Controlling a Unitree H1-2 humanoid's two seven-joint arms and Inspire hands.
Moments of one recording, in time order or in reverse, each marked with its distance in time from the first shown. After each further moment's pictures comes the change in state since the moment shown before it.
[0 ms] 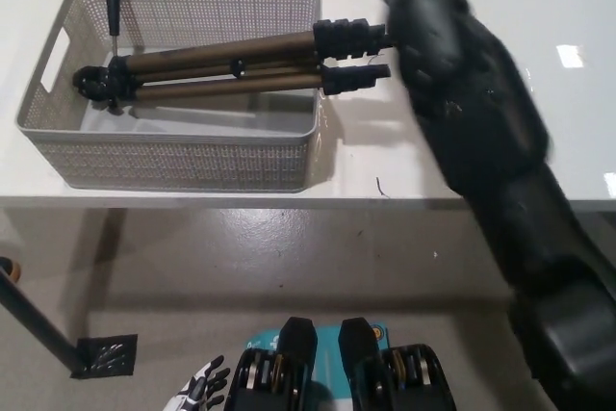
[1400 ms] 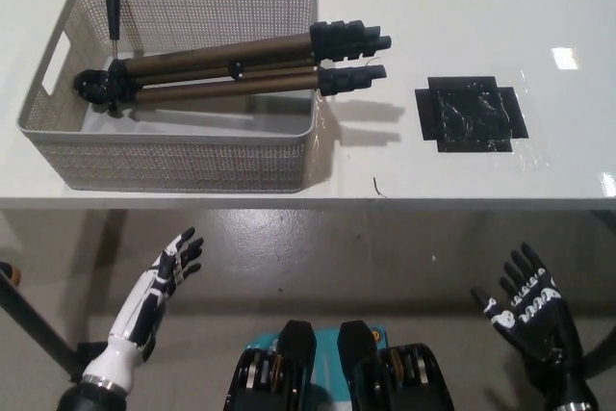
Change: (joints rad) left_arm -0.244 0.021 0.112 -0.048 -0.036 0.014 0.000; right_arm 0.937 0.015 -0.248 -0.111 0.742 -0.134 0.228
